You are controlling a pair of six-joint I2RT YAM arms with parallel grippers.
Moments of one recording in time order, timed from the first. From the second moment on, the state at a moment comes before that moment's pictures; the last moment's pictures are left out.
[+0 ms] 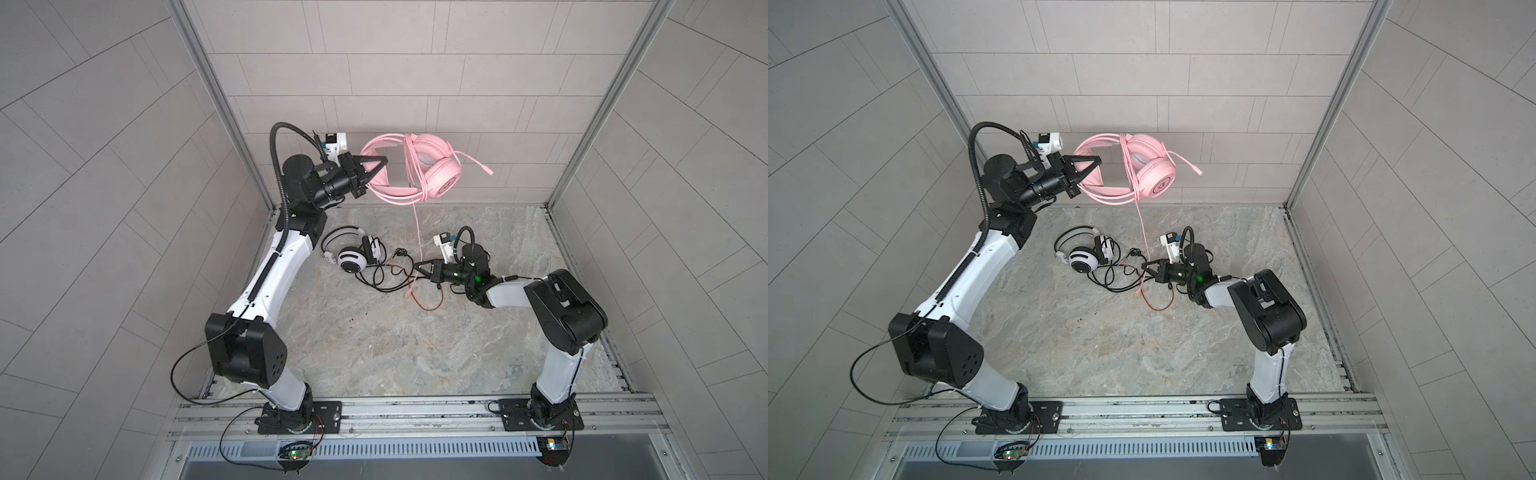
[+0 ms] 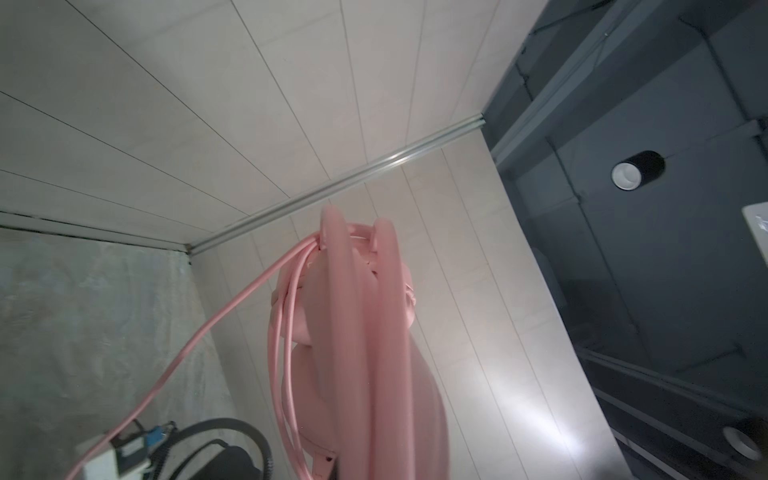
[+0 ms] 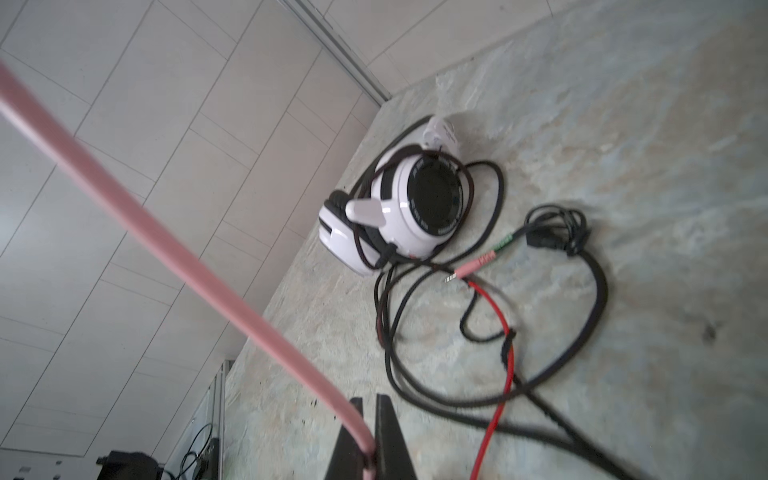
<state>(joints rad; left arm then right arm) -0.16 1.58 1.59 0.19 0.80 -1.31 0.40 1.78 0.78 0.68 -0.66 0.64</state>
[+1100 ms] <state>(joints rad) -0.46 1.58 1.76 -1.02 0.65 -0.23 0.62 1.36 1.76 -0.98 0.28 -0.33</state>
